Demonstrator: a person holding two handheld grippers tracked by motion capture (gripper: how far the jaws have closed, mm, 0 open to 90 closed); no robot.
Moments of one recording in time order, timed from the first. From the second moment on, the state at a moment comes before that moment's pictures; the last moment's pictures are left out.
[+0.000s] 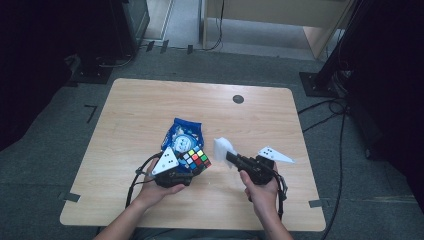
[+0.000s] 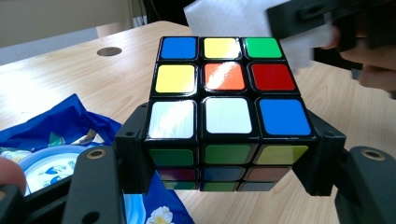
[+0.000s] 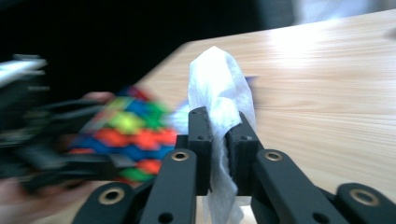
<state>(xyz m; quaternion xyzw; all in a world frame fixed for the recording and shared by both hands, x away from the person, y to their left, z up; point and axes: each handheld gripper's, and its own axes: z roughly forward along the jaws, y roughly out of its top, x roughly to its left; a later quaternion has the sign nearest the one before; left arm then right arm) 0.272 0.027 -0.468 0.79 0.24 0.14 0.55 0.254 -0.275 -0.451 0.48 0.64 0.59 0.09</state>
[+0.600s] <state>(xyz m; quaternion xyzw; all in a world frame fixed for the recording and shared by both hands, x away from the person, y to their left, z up) 0.276 0.031 -0.461 0.77 0.25 0.10 0.57 0.251 -0.217 -0.484 0.30 0.78 0.50 0.22</state>
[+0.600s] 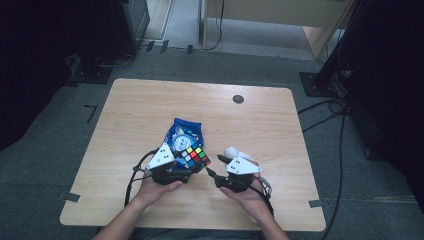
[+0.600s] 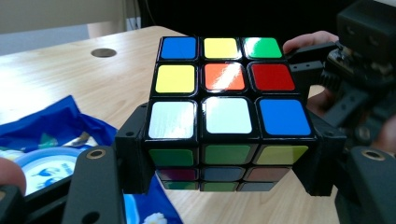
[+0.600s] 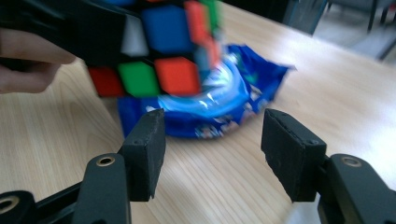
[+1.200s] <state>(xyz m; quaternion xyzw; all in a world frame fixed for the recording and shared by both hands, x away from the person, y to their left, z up) 0.273 0.024 -0.460 0.77 0.25 0.08 0.58 0.232 -0.192 -0.480 0.32 0.77 0.50 0.22</state>
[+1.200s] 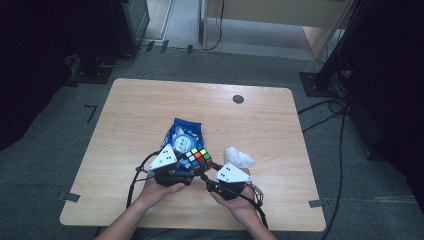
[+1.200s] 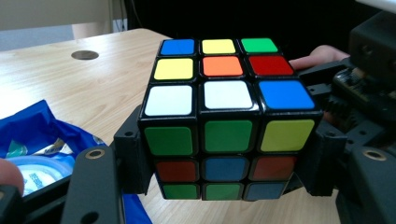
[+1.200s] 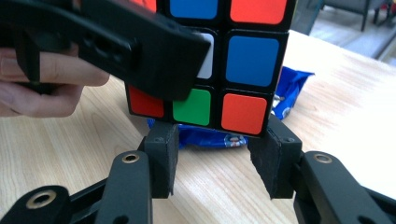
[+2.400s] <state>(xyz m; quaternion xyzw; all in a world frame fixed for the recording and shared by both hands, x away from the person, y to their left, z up) 0.259 -0.002 -0.473 0.81 0.23 0.17 0.51 0.237 -0.188 -0.445 0.44 0.70 0.55 0.12</state>
